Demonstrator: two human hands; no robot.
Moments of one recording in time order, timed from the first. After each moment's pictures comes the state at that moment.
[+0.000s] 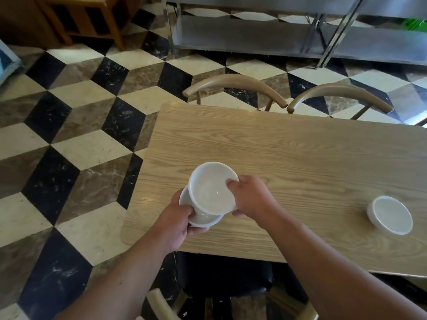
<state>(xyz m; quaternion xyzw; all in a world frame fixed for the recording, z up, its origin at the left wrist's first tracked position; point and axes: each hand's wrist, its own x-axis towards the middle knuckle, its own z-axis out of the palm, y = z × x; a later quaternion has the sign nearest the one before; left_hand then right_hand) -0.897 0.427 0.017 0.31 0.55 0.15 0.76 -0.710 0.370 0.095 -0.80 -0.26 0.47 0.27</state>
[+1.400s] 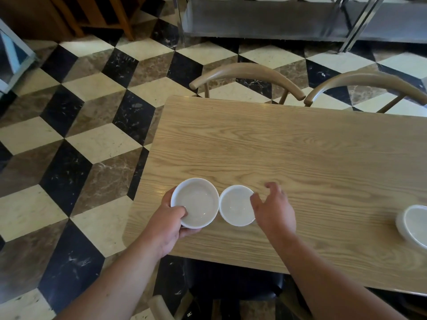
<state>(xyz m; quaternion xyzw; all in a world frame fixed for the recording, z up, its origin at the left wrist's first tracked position) -0.903 0.448 0.009 0.29 0.63 0.18 0.70 -0.674 0.356 -0.011 -0.90 -0.27 0.29 0.19</state>
